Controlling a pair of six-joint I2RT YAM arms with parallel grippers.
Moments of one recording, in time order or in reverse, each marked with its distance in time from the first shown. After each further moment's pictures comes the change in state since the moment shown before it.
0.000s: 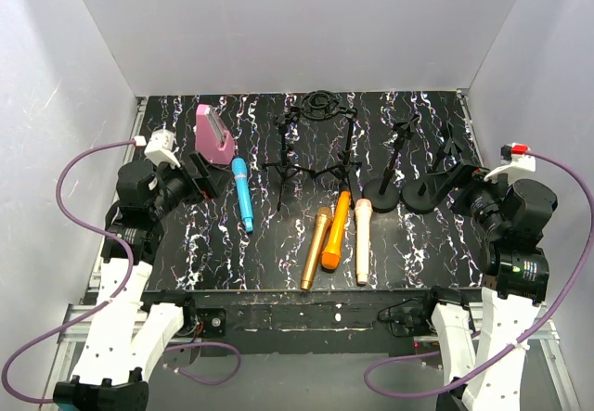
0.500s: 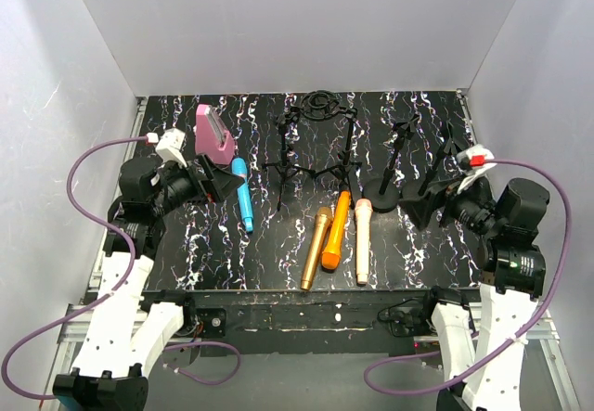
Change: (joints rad) left arm 0.000 0.039 0.005 0.011 0.195 -0.029; right arm 0.000 0.005 -0.037 -0.002 -0.405 -0.320
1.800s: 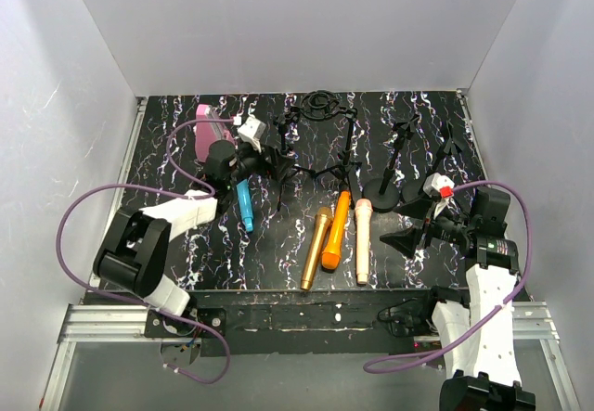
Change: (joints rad) left arm -0.319 0.738 -0.118 1.060 -0.176 0.294; right arm 0.000 0.065 -0.324 -0.007 -0.495 -0.507
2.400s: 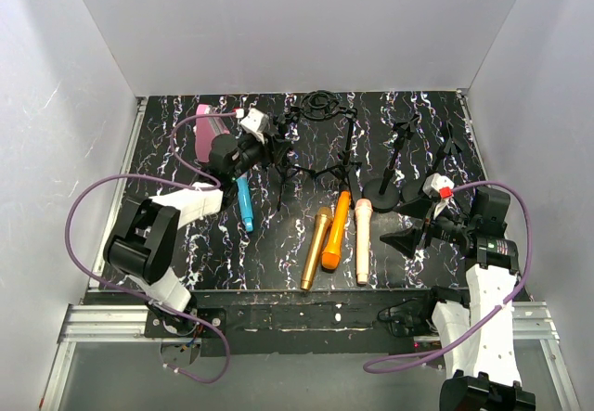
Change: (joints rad) left arm 0.000 0.113 0.066 0.166 -0.039 0.072; right arm 0.000 0.000 0.000 0.000 0.005 -0.017
